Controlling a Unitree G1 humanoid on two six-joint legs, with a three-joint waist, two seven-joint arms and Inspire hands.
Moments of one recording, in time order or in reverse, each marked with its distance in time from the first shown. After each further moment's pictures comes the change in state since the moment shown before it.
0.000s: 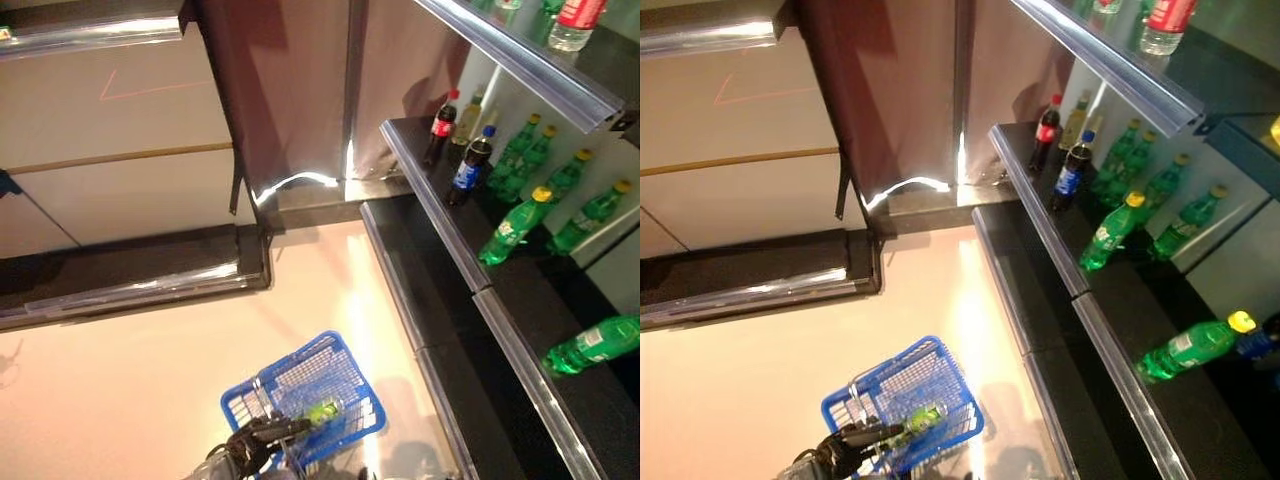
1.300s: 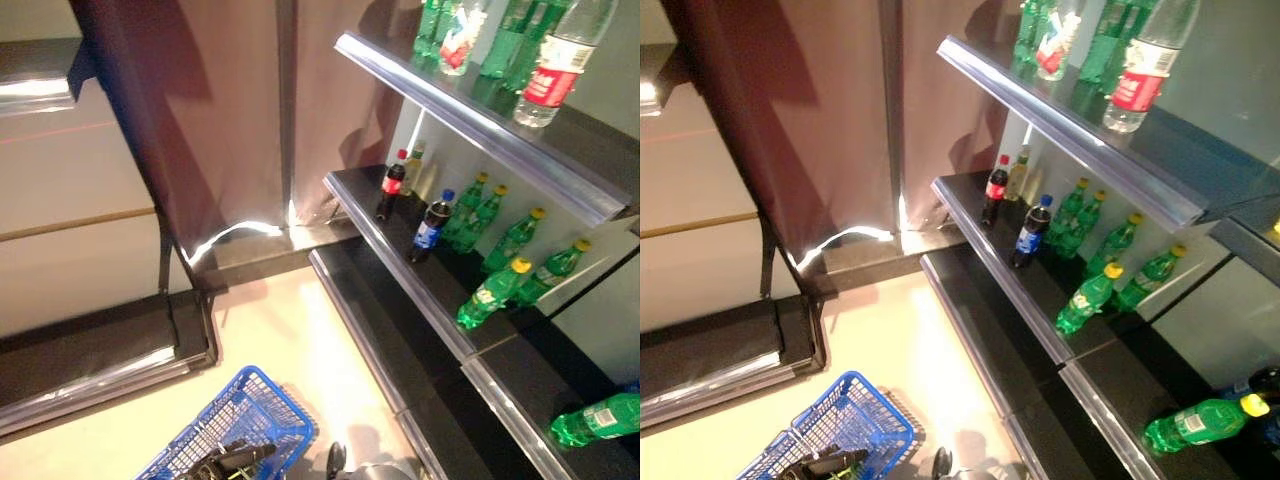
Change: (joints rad) left arm 0.079 0.115 0.049 0.071 -0.053 0.018 0.046; right arm 0.080 0.032 0.006 -0.086 -0.010 0.011 0.027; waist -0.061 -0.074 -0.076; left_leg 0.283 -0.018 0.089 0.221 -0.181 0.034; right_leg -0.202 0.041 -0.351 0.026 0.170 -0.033
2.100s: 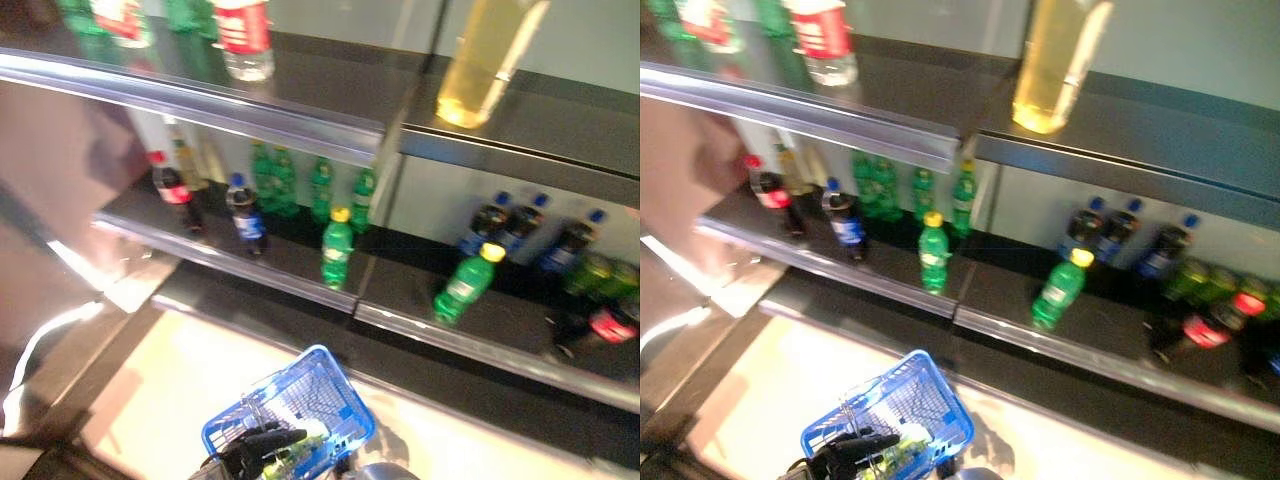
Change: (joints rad) left arm -0.065 -0.067 -0.058 -0.009 0.034 0.004 -0.021; right arm -0.012 -0.035 -0.017 0.035 0.009 -0.040 -0.018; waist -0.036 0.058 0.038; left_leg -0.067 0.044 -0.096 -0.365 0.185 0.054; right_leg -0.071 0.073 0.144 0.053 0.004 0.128
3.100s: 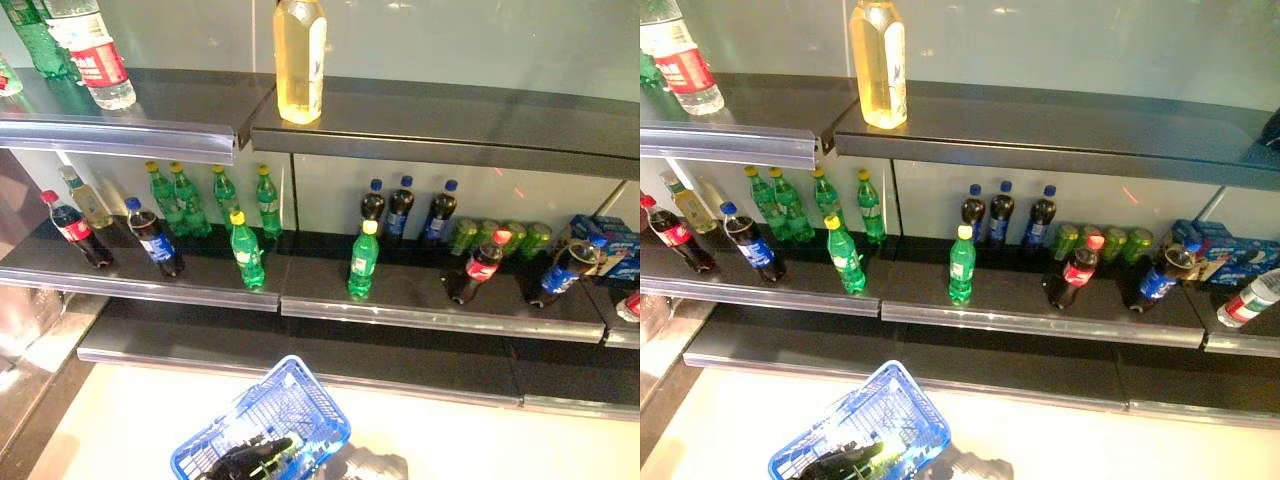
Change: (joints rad) left arm 0.075 0.005 0.059 -0.020 -0.067 0.022 0.037; right arm 0.010 -0.028 0.010 -0.057 0.011 0.038 -0.004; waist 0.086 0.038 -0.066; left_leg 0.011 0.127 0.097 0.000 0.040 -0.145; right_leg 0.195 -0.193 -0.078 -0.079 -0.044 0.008
